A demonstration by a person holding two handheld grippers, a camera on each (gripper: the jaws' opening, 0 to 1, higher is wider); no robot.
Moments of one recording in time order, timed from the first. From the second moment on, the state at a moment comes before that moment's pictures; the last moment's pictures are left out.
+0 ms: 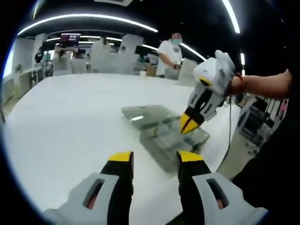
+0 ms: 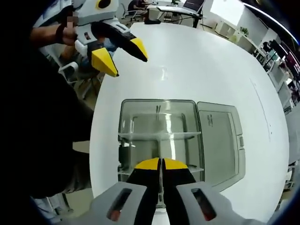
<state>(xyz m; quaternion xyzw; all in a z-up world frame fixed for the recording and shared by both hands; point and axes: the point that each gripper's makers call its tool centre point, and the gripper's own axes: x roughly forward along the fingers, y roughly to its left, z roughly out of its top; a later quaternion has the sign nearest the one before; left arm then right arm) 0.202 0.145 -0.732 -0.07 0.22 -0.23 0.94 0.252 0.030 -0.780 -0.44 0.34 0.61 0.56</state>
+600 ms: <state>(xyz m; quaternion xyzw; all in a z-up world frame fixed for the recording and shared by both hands) 0.205 0.185 -0.767 -0.06 0.28 -0.14 0.95 0.248 0.034 -0.766 -0.38 0.31 0.60 0.63</state>
